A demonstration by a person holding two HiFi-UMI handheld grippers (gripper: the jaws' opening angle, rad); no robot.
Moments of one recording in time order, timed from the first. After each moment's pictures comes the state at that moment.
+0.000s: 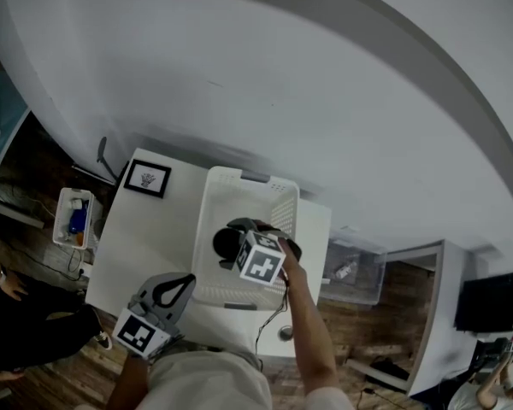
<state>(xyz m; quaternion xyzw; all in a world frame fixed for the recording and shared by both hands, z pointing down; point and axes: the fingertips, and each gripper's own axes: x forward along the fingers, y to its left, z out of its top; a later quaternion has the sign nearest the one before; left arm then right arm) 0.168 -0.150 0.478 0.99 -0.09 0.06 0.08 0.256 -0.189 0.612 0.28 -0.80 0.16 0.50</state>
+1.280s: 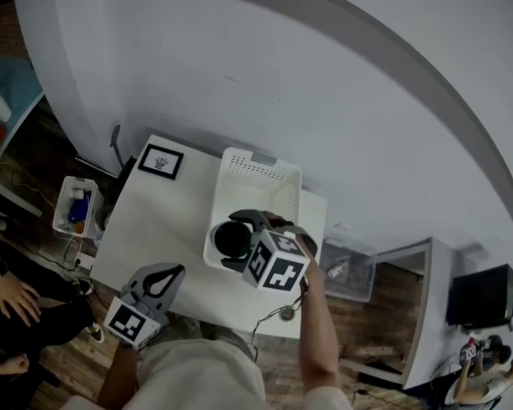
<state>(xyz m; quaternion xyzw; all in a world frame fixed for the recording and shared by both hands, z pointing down) 0.077 -0.104 0.466 0.99 -0.11 0.05 0.05 0.172 -0.130 0.491 0.29 -0.81 0.06 0.51</state>
